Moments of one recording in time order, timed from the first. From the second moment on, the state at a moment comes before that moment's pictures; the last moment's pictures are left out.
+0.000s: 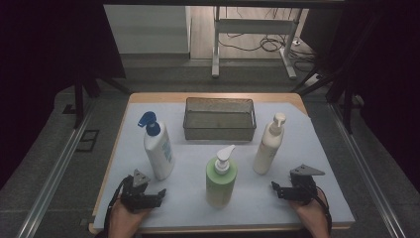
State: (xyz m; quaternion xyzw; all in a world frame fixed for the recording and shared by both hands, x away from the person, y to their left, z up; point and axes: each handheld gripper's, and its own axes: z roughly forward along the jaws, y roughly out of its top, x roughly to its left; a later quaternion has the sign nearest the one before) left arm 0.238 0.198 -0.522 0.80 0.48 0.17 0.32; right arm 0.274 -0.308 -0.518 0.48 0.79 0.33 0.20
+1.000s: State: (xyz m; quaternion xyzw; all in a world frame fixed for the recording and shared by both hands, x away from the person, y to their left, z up) left arm 0.239 0.198 -0.522 0.80 0.48 0.17 0.32; right arm 0.274 -0.306 -0.515 0.48 0.79 0.32 0.20
